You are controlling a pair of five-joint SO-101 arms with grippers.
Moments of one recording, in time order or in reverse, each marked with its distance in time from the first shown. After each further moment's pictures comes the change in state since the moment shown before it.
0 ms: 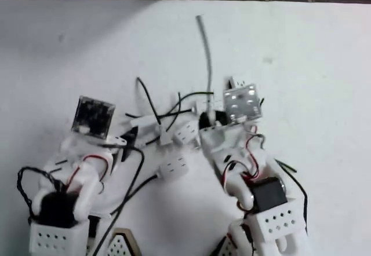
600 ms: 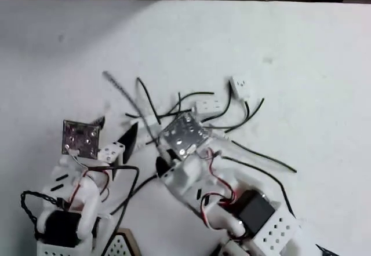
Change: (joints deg) left arm 0.0 -20.5 12.2 -3.3 7.3; right arm -26.0 0.0 -5.3 12.7 0.0
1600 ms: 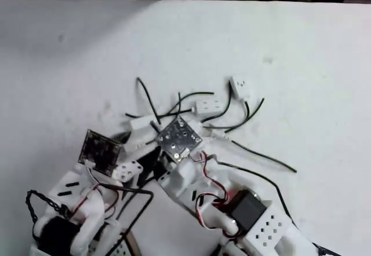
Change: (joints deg) left arm 15.8 -0.8 -5.8 10.4 0.0; right arm -0.8 0.0 6.2 -5.5 0.0
